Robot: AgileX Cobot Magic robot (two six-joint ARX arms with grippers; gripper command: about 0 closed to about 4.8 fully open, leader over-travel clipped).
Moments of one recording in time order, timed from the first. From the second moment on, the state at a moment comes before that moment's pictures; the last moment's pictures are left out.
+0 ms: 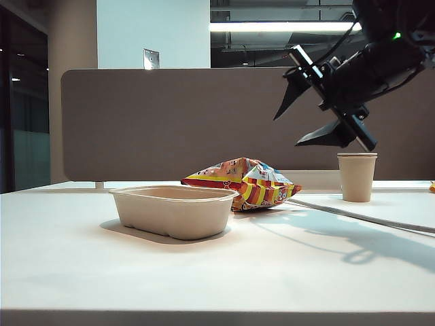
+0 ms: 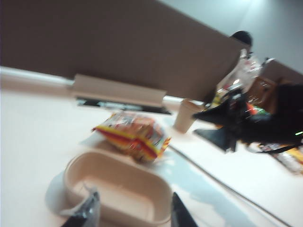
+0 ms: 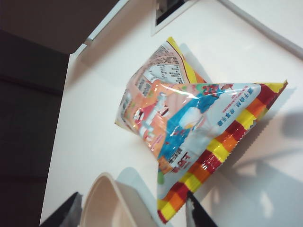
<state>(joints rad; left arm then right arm) -0.14 0.08 0.27 -0.11 0.44 -0.36 0.30 1.60 0.95 0.25 -0.34 0.88</state>
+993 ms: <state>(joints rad) -0.14 0.79 0.58 0.00 0.77 -0.17 0.29 1.89 1.11 0.25 -0.25 1.05</state>
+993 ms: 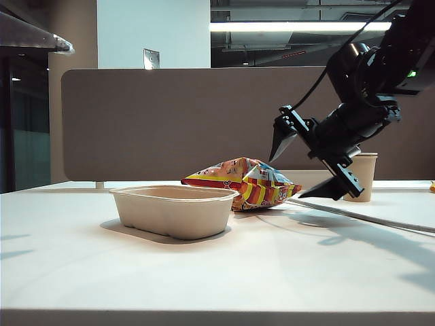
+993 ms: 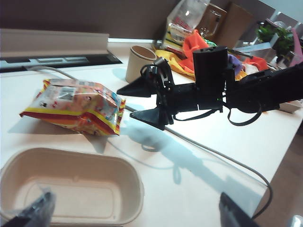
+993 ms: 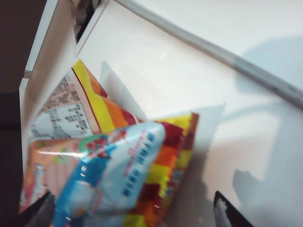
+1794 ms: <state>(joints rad) -0.14 0.79 0.58 0.03 0.76 -0.17 0.29 1.95 1.16 0.30 -0.26 1.08</state>
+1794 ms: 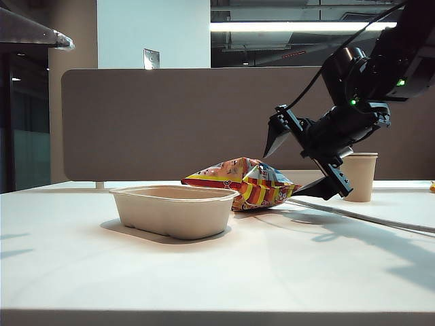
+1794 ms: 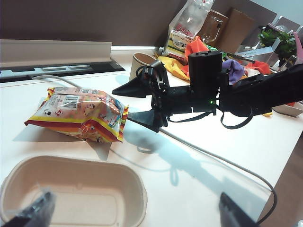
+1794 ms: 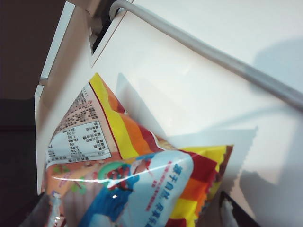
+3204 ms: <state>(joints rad) -0.14 0.79 0.58 0.04 0.76 -0.17 0.29 2.00 1.16 0.35 -0.27 1.06</state>
